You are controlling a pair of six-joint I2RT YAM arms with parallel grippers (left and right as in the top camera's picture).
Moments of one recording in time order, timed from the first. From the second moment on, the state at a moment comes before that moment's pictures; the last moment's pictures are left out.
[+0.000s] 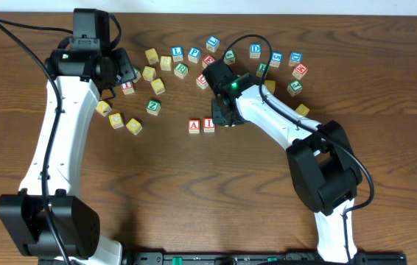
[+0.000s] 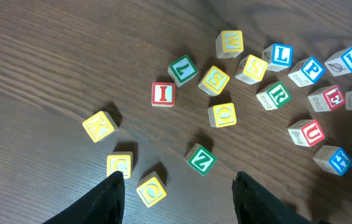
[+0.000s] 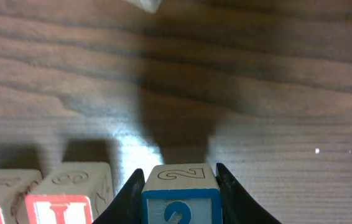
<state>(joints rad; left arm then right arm) -0.03 1.70 1.61 -0.94 -0.06 -0.38 0.58 2.15 1.63 -0.82 0.11 0.54</state>
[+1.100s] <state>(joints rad) -0.03 1.71 1.61 -0.94 -0.06 -0.38 0.65 2.15 1.57 -0.77 0.18 0.60</state>
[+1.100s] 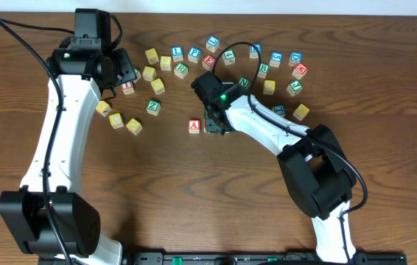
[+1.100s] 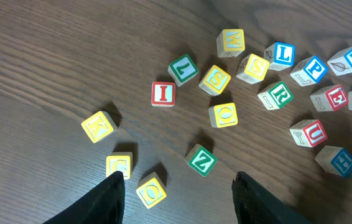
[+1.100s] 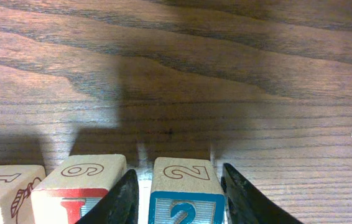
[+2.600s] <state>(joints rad) -0.19 1.93 1.49 -1.02 0.16 -0.27 0.51 1.93 1.28 -0.56 -0.03 0.59</state>
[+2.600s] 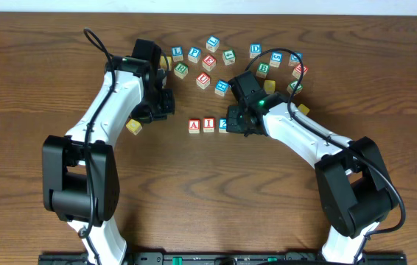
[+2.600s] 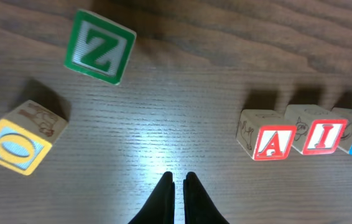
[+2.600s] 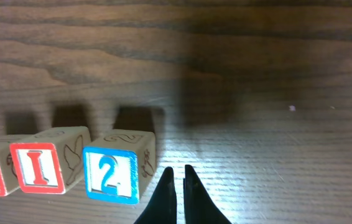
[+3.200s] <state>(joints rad) -0.19 1.93 1.29 -0.76 0.31 -0.24 0.48 1.99 1.25 -0.48 -0.11 0.59</state>
